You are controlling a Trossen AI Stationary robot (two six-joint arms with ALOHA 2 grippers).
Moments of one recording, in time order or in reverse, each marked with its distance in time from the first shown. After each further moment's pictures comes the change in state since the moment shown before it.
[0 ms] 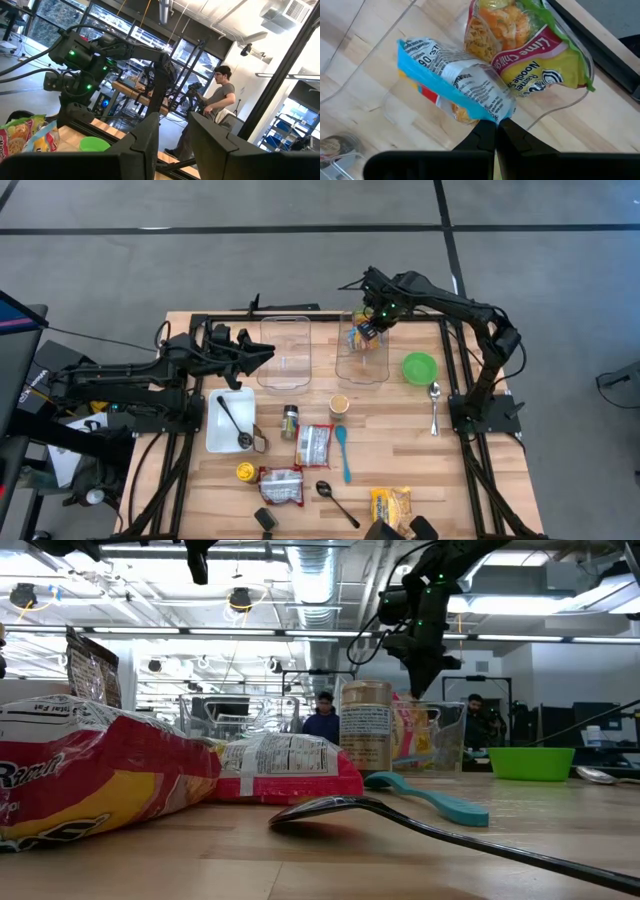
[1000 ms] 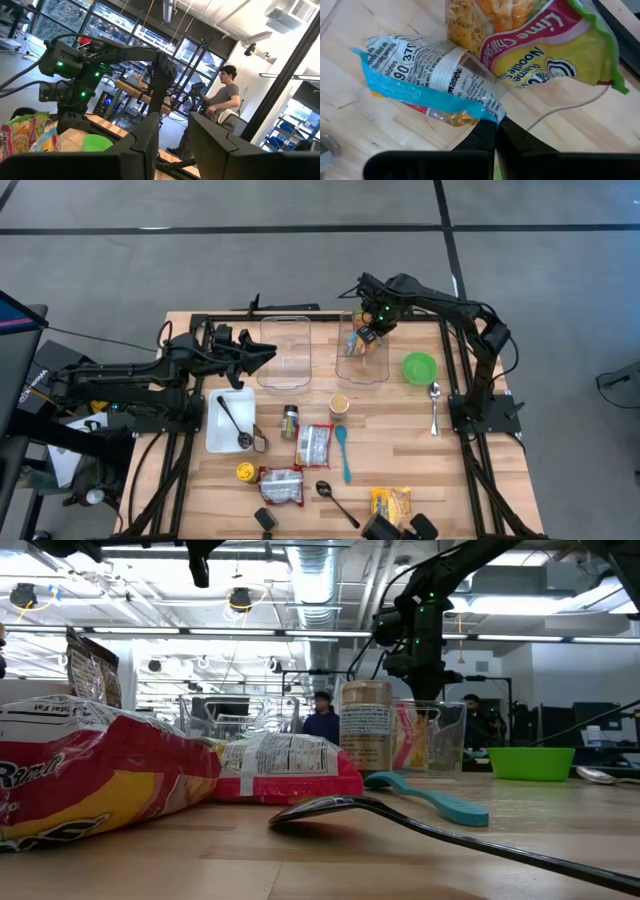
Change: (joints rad) left arm 0.000 0.014 0.000 0.001 -0.014 -0.006; right arm -0.014 0.089 0.001 -0.035 0.013 0.002
